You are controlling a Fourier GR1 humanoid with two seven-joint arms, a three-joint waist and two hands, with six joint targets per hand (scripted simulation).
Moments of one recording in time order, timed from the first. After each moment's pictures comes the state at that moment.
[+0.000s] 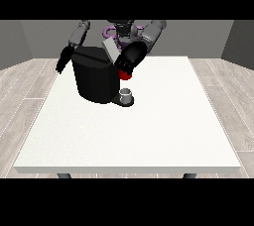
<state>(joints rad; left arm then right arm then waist) -1.29 0.49 0.11 -0.63 -0.84 -0.26 -0.22 -0.49 -0.07 -0.04 -1.29 0.20 -0.21 0.01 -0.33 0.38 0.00</state>
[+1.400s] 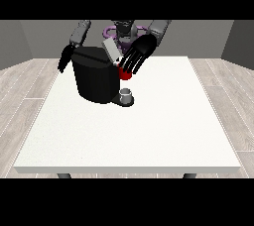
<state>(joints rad) -1.25 0.50 0.08 -0.63 -0.92 -0.22 -0.26 -0.46 -0.07 -0.06 -1.24 0.18 -0.21 0.01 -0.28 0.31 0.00</state>
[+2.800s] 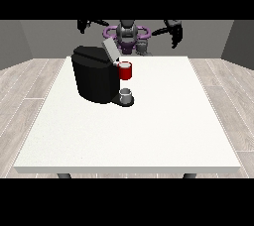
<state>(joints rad) -0.59 0.04 0.38 -0.64 -0.42 -0.30 -0.36 -0.24 -0.12 -0.07 -1.31 0.08 -0.03 0.00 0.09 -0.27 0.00</state>
